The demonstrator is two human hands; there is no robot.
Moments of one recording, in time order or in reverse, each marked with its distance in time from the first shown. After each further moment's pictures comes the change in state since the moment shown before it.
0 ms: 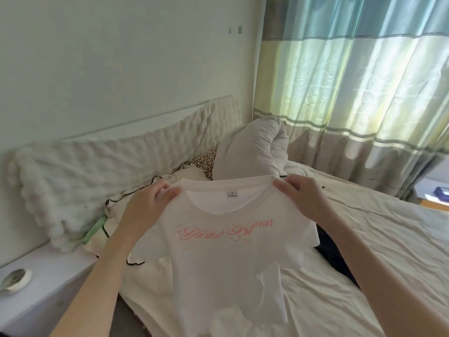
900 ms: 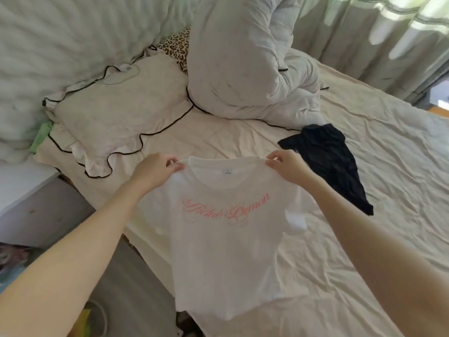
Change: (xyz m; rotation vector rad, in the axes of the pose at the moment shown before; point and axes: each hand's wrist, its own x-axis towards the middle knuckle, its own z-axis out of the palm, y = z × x) left_hand -0.010 -0.107 0.210 0.256 -0.571 -0.247; right_hand 0.002 0.235 0.086 -0.303 -0.403 0.402
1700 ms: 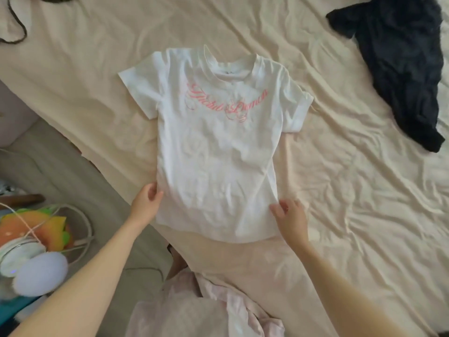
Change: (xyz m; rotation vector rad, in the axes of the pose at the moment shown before) left_hand -0.105 -0.172 0.332 -0.506 -0.149 -0.691; right_hand -0.124 0.239 0.264 0.030 -0.067 0.491
